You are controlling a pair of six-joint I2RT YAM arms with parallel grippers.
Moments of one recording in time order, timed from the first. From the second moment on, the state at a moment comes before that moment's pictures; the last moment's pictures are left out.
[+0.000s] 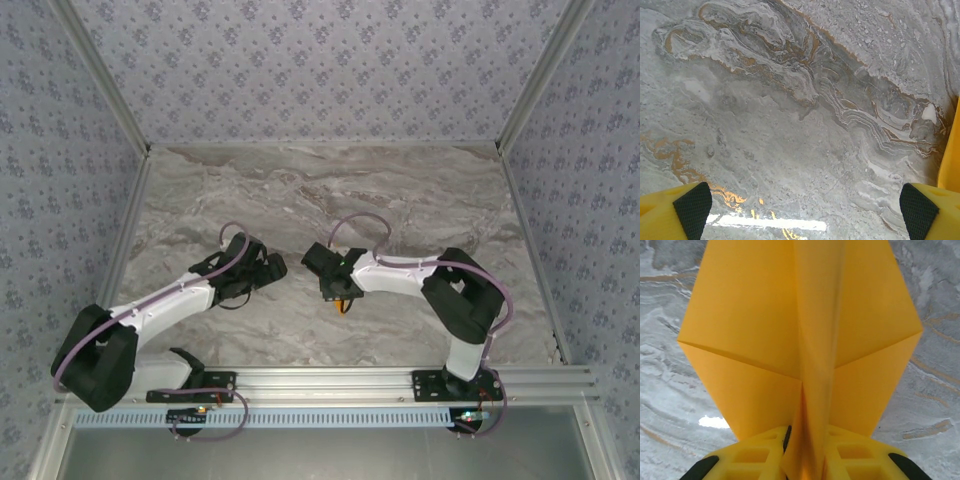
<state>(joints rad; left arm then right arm) -0.59 1.25 0.62 -0.35 -0.08 -0.91 0.95 1.80 1.07 -0.60 0.22 0.83</state>
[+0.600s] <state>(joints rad) -0.59 1.26 0.63 -0.35 -0.08 -0.90 0.95 1.77 1.07 -0.59 0.25 0.87</state>
